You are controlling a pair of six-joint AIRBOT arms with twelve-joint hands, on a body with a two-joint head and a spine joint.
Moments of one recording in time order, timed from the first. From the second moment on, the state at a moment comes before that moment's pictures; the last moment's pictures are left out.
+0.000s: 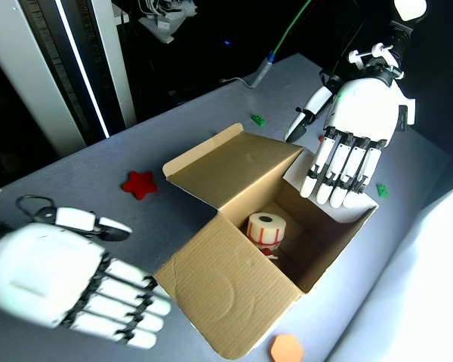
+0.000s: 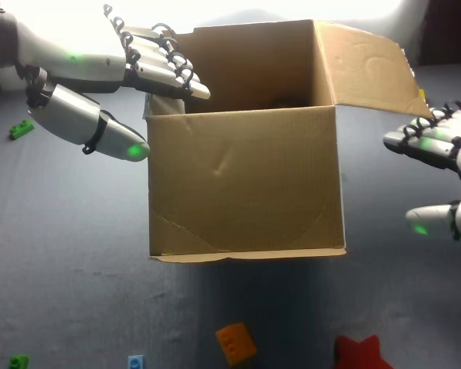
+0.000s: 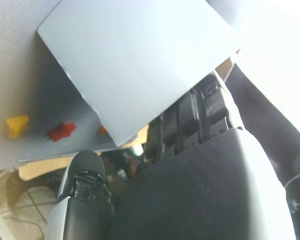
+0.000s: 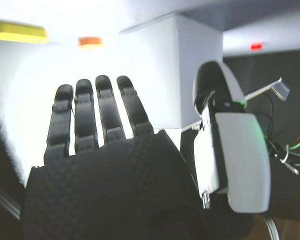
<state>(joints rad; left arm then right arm) 0.15 -1.17 1.76 1.73 -0.91 -0.40 -0.53 -0.91 1.08 0.15 0.47 -1.07</state>
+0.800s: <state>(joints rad) 0.02 -1.10 1.82 1.85 -0.95 -0.49 -0.29 -0.81 0.98 0.14 0.49 -1.05</state>
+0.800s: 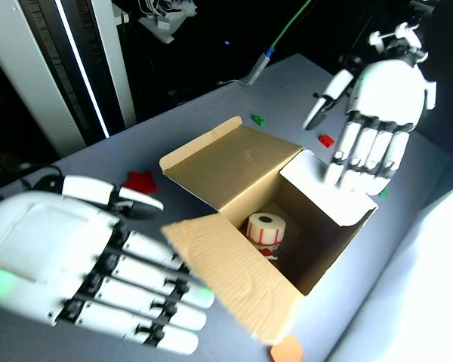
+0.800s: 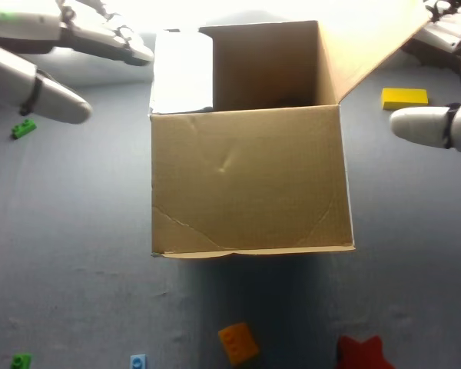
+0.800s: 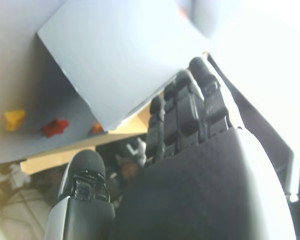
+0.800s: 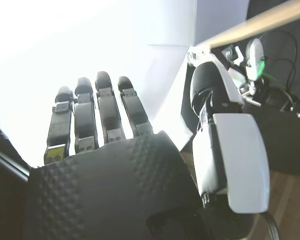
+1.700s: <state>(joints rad) 0.20 -0.97 1.69 1.82 -0.98 -0.42 -0.22 -1.01 1.08 0.14 0.41 -1.07</state>
